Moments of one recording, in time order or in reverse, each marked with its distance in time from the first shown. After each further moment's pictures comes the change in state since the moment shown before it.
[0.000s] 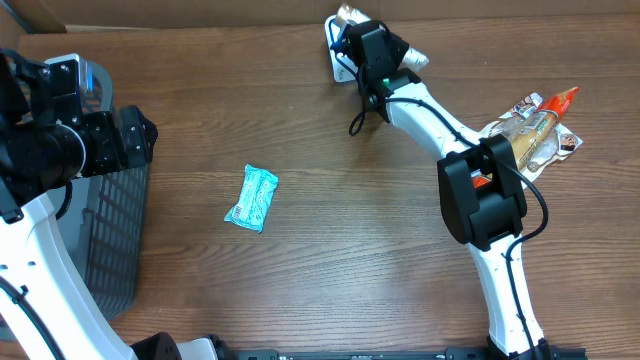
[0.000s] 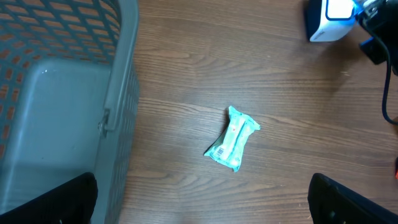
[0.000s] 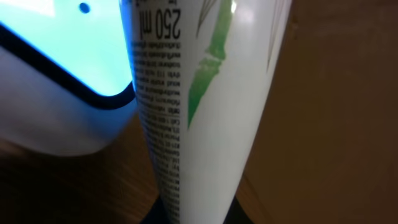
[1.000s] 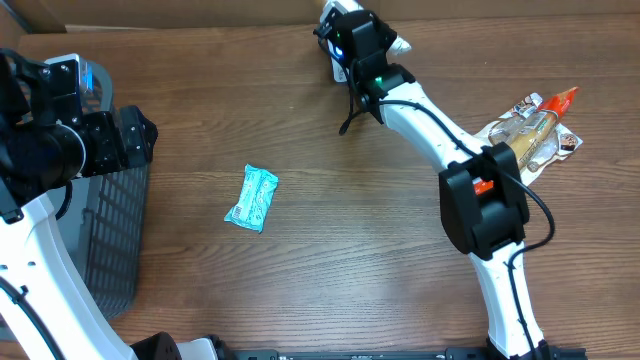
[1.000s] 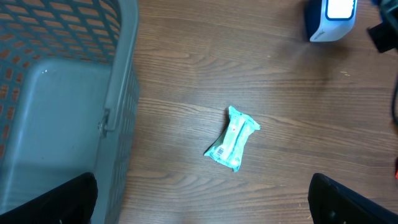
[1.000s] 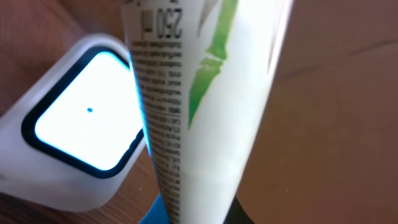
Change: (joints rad) left arm 0.000 0.000 0.000 0.000 0.000 0.000; right arm 0.044 -0.062 0.000 0.103 -0.045 0.047
